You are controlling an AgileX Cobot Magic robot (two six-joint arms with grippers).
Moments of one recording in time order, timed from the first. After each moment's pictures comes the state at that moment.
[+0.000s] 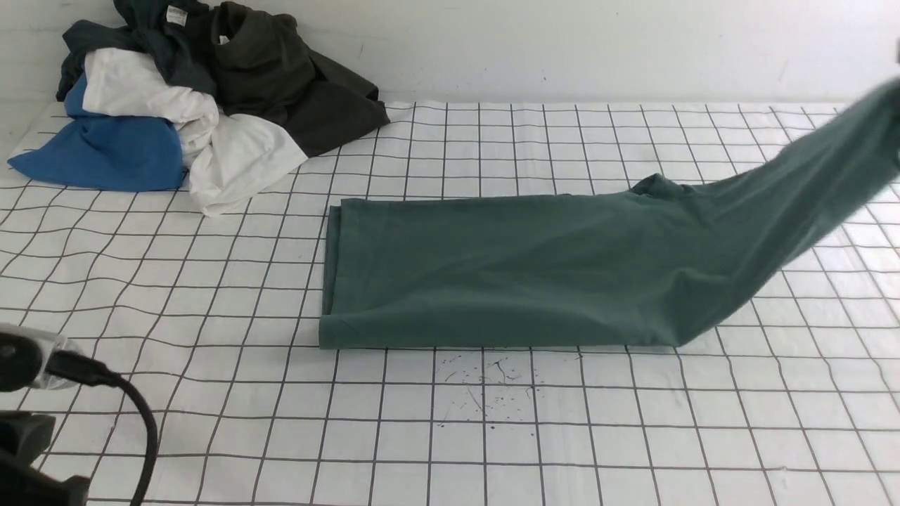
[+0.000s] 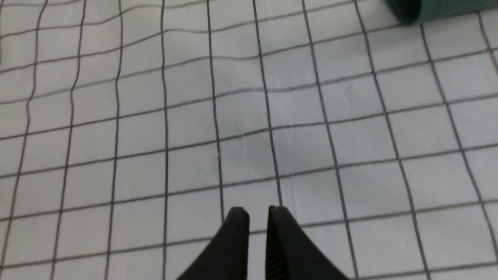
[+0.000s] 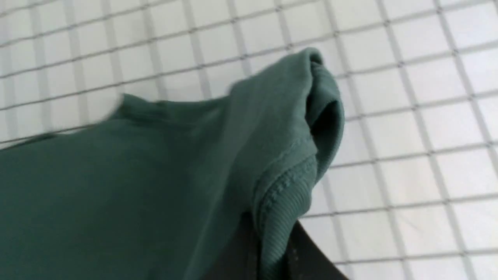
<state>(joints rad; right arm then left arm) -0.20 1.84 -1.79 0.39 1.09 -0.23 -0.15 0.65 -0.47 0.11 0.64 -0.05</state>
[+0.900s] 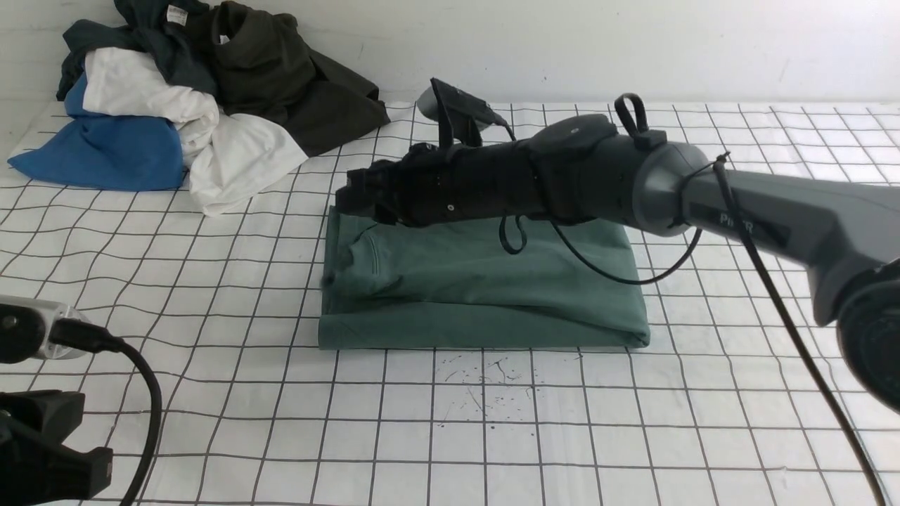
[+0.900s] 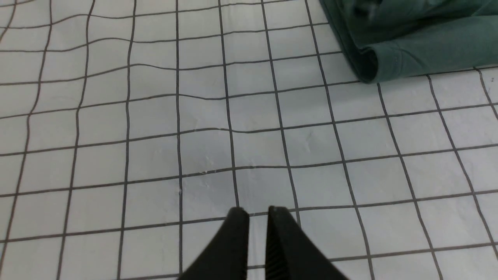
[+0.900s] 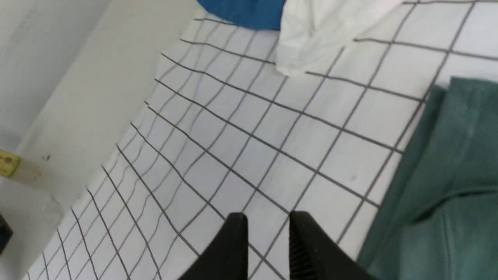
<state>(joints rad) 0.55 2.25 -1.79 1.52 0.62 -1.05 -0.15 0.68 -0.47 0.02 0.57 -0.06</state>
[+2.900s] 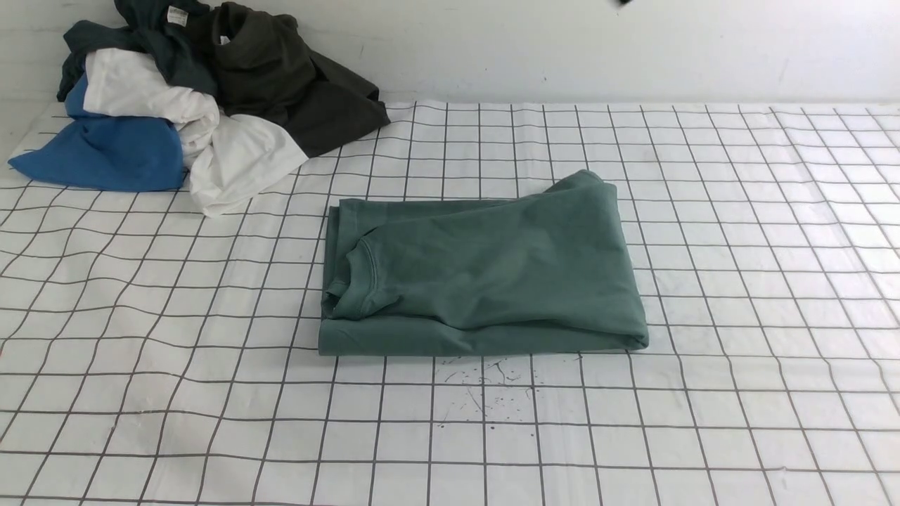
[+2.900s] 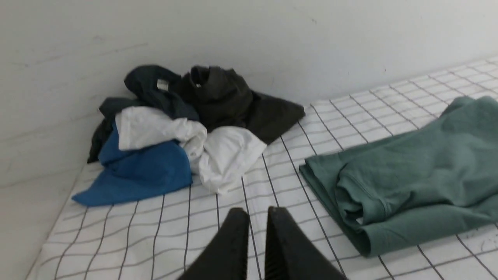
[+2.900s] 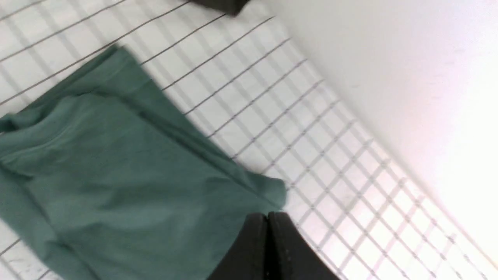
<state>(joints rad) 0.52 1.65 -2.10 -0.22 1.25 -0.30 -0.15 0.07 -0.30 -0.02 0.38 0.15</state>
